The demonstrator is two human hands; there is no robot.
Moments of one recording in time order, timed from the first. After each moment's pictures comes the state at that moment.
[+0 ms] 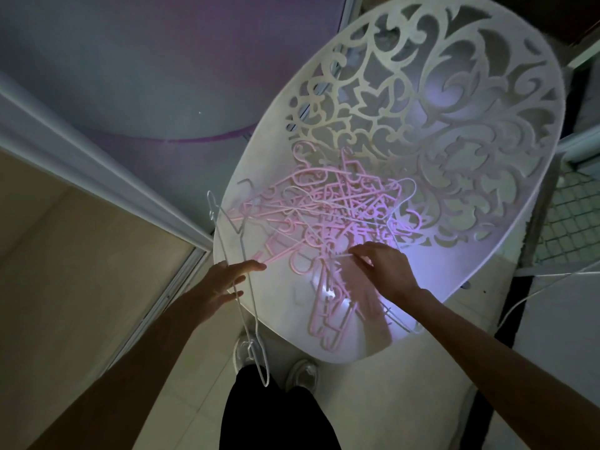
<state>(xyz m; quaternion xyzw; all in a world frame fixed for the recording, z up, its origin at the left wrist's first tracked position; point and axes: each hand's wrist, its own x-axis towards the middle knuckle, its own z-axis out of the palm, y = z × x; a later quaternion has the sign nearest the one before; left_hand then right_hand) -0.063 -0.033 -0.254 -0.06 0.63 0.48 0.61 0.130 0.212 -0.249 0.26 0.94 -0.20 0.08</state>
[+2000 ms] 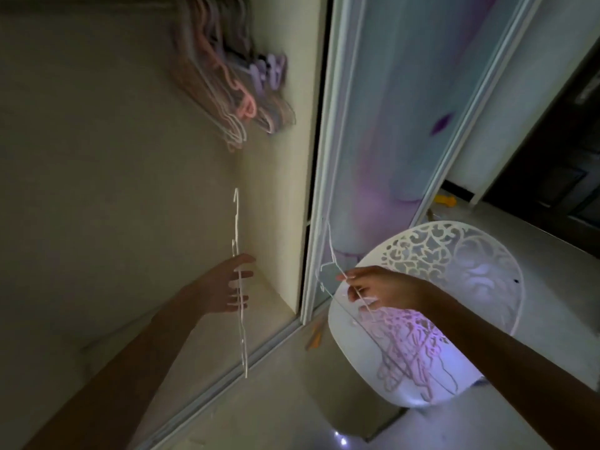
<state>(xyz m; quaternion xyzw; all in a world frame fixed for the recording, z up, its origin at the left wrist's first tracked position) -0.012 -0.365 0.161 -0.10 0.63 0.64 0.44 0.087 -0.067 0.162 0.18 0.70 -0.63 0.28</state>
